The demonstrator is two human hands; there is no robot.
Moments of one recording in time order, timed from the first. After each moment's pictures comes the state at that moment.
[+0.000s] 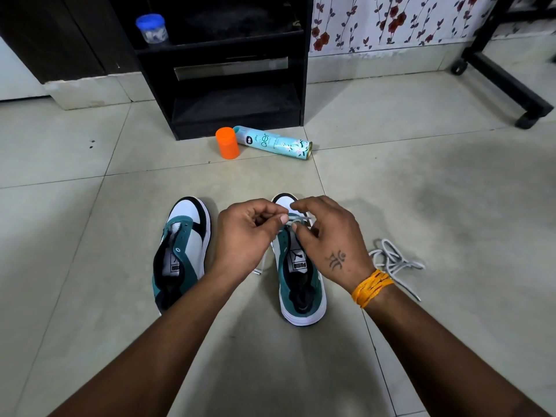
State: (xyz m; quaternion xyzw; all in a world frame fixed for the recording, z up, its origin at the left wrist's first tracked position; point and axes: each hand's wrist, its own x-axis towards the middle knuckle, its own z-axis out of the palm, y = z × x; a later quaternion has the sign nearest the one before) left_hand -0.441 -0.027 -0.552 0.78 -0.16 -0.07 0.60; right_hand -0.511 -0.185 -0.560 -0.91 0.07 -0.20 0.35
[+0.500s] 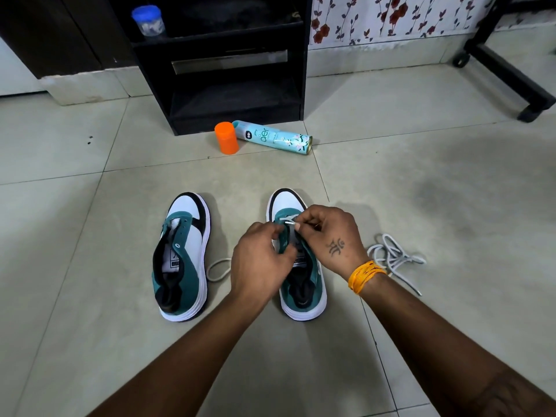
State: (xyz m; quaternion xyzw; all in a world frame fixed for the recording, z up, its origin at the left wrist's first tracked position) left_hand -0.475 -0.038 -0.593 0.92 -0.15 0.01 0.36; right_hand -0.500 -0.190 -0.586 -0.87 0.17 -0.12 0.45
